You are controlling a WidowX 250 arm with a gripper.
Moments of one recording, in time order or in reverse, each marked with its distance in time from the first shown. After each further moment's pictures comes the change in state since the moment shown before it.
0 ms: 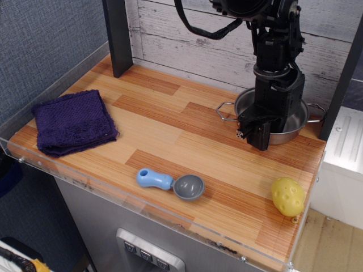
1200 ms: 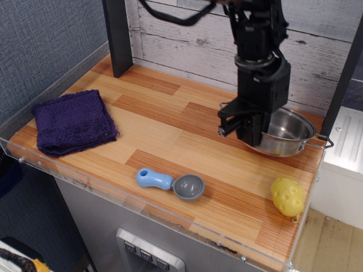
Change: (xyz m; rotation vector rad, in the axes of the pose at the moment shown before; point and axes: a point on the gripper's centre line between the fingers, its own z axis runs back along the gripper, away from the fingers) arm 0.015 -0.038 0.039 0.021 -0.042 -0.042
